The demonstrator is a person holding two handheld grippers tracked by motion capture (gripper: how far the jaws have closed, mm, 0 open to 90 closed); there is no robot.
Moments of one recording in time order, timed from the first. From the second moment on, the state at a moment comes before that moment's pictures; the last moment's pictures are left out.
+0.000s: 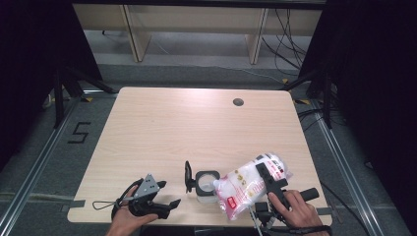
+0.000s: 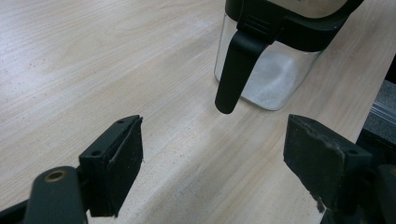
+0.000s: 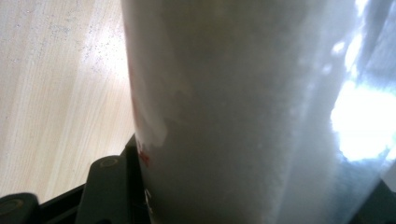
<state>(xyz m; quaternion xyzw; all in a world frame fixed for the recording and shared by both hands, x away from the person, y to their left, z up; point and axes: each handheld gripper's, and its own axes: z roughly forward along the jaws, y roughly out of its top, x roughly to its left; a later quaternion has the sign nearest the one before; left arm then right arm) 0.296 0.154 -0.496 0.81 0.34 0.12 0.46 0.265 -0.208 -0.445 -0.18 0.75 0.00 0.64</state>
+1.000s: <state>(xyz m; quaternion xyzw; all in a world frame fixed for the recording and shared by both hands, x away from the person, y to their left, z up) 0.296 0.154 -0.496 0.81 0.34 0.12 0.46 0.266 -0.208 -0.446 -0.19 0.74 -0.01 0.64</state>
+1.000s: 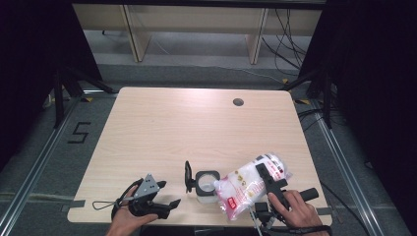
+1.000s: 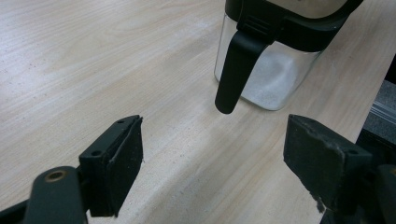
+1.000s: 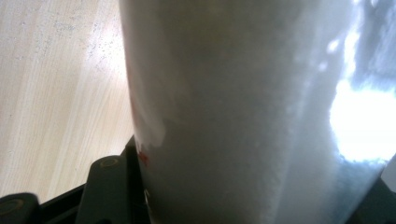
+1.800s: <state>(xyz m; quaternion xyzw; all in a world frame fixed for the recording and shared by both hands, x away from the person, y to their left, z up) 0.297 0.155 -0.496 0.82 0.33 0.12 0.46 0.267 -0.209 -0.449 -0.18 0.75 0.00 0.64</state>
